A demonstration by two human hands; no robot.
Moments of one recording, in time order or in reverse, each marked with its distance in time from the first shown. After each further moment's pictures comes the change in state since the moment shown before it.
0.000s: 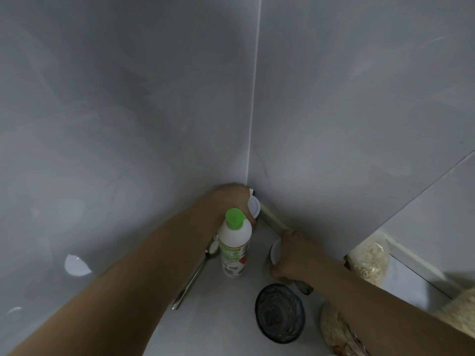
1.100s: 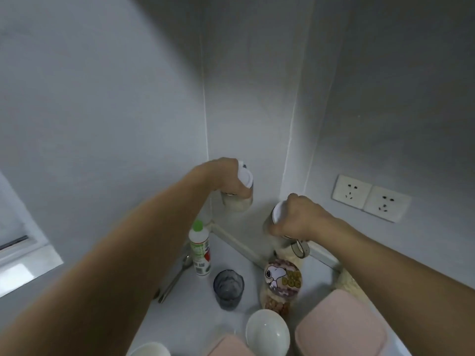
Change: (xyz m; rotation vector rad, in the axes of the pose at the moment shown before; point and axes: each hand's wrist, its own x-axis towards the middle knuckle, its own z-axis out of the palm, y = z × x) left_hand -0.230 0.196 -0.161 0.062 0.282 0.172; right_hand -0.255 0.045 -0.135 0.102 0.440 0.028
